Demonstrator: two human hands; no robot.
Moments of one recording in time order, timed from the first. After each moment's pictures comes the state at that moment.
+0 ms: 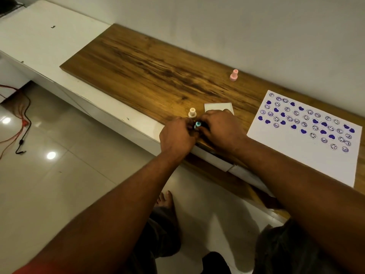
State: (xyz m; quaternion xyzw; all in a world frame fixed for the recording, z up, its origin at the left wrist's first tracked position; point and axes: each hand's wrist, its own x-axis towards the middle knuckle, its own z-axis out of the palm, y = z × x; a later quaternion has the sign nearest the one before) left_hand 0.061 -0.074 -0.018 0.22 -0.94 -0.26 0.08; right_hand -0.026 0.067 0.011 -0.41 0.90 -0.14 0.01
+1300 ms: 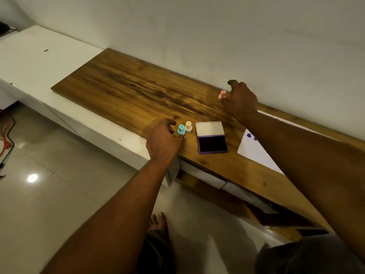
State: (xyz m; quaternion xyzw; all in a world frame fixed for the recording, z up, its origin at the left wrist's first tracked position) left_hand 0.027 -0.100 -0.005 0.30 -0.89 -0.32 0.13; right_hand -0.163 0.085 0.042 -0.16 0.97 -0.16 -0.05
